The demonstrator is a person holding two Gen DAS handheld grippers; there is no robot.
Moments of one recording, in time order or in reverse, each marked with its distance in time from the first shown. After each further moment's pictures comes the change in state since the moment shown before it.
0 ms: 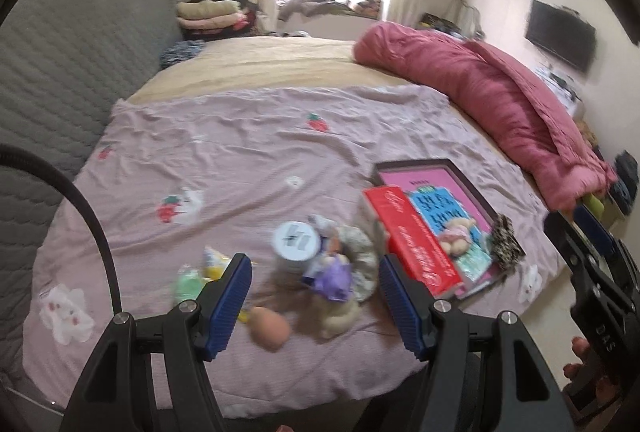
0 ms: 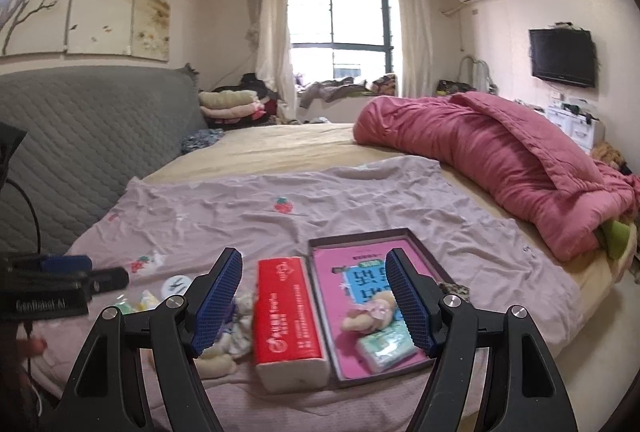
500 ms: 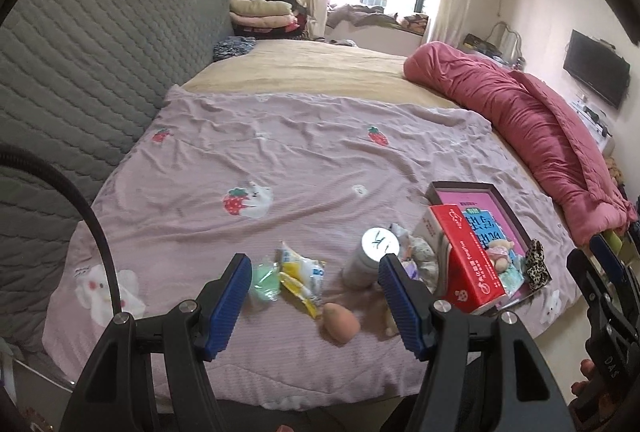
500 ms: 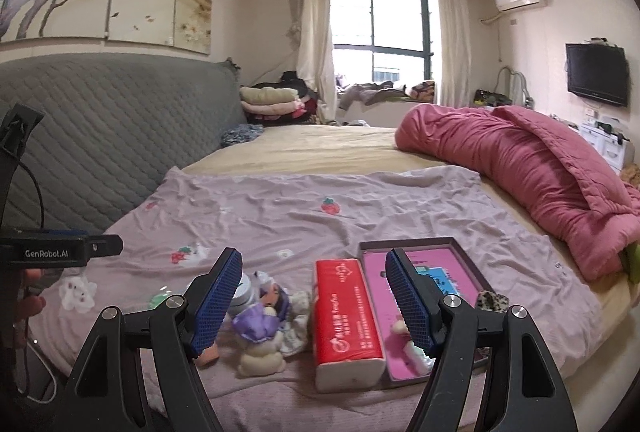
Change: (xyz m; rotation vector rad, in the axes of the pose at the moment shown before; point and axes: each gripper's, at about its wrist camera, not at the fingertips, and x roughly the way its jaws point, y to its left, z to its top) left arm -0.031 0.075 -0.006 -0.113 -0.024 0.096; right arm -0.006 0.048 0.000 -0.068 0.002 0.125
